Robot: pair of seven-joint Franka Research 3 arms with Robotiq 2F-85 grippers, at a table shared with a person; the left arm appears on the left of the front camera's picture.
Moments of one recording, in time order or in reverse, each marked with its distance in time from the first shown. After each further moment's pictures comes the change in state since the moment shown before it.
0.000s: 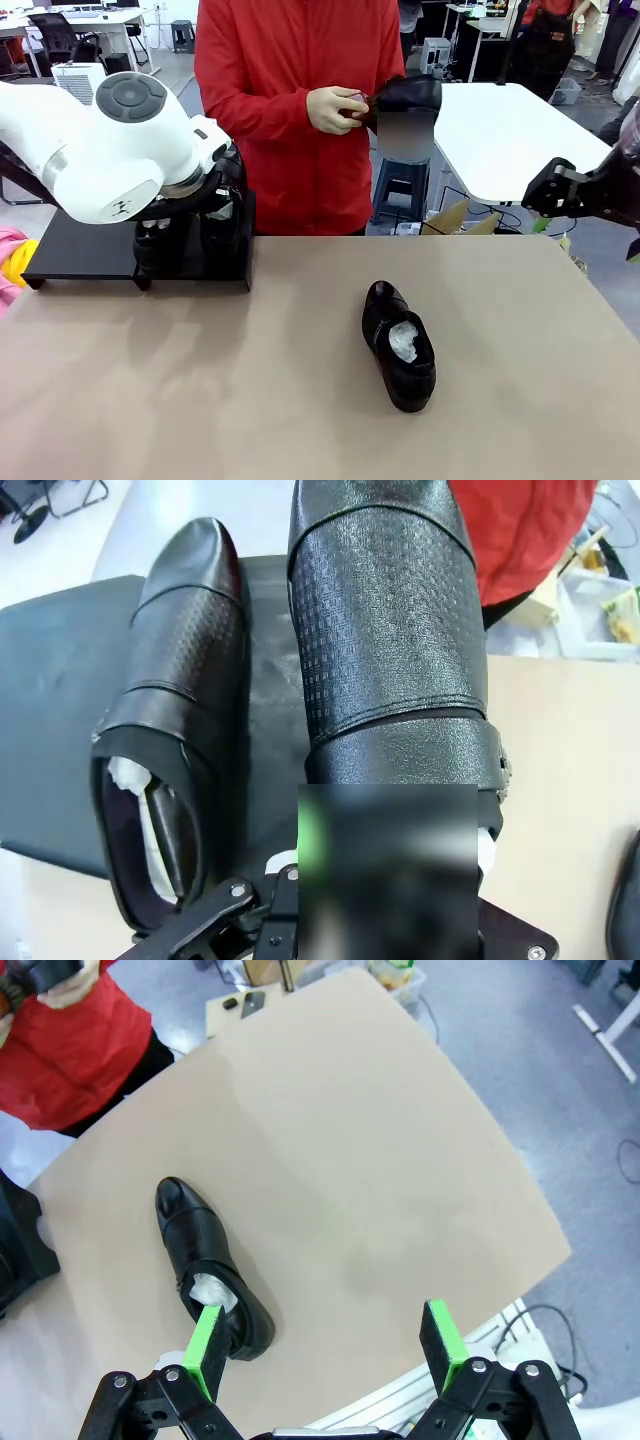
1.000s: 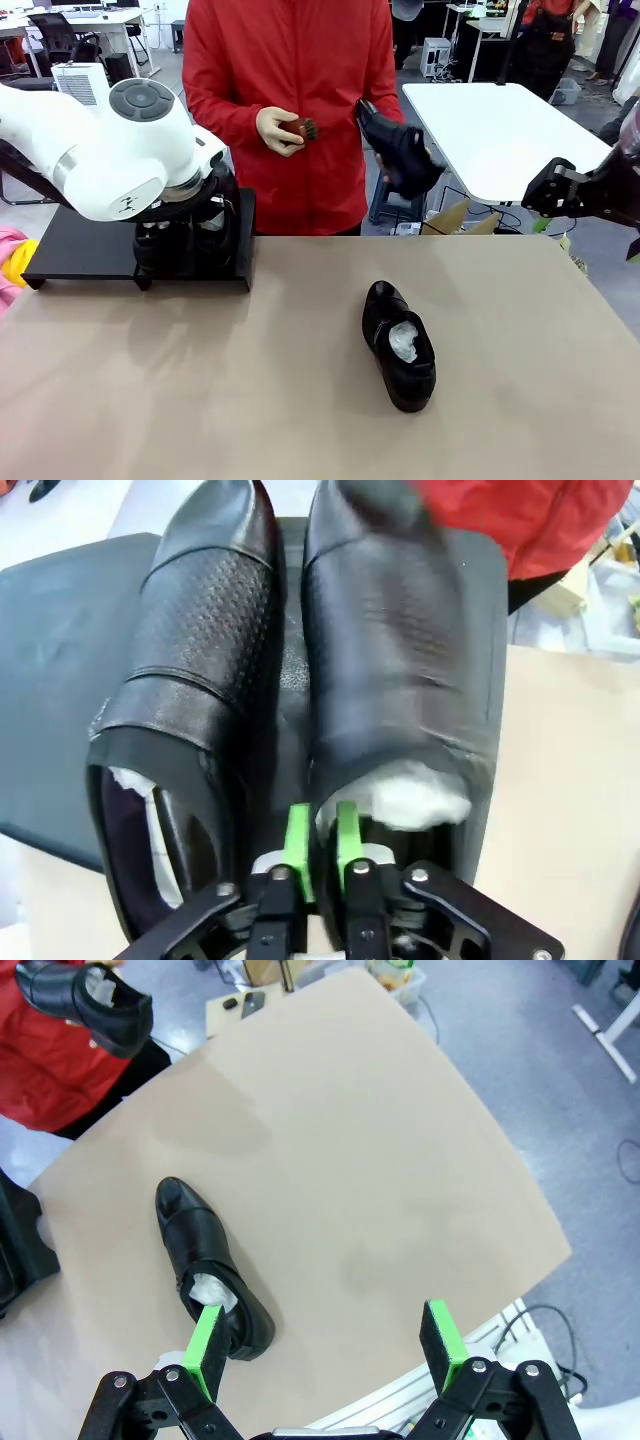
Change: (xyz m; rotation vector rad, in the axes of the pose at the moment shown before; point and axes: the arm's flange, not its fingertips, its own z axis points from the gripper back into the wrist) left arm 0.005 0.011 -0.031 0.055 0.086 0.040; right arm 0.000 0.000 0.000 0.000 0.000 0.000
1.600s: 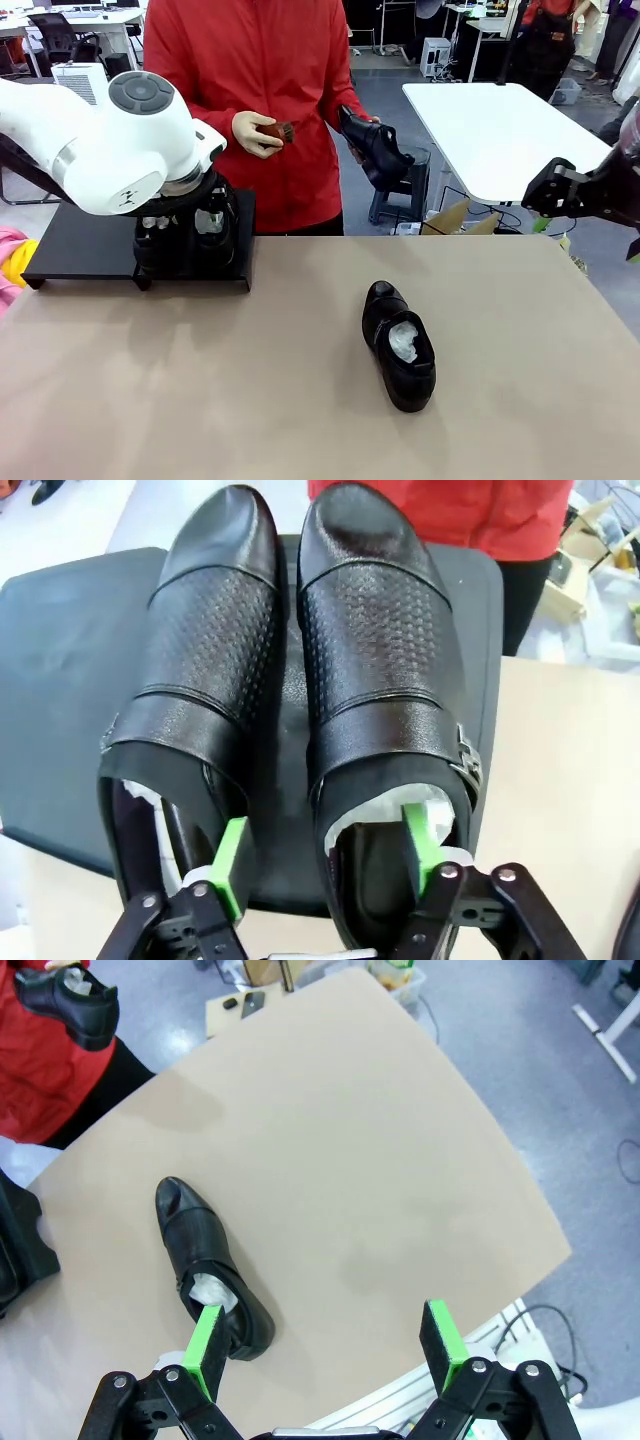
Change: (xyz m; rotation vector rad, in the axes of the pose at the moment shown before) left arm 0.007 -0.002 0.011 -0.002 -0.021 0.002; right arm 0.000 0.000 0.000 0.000 0.000 0.000
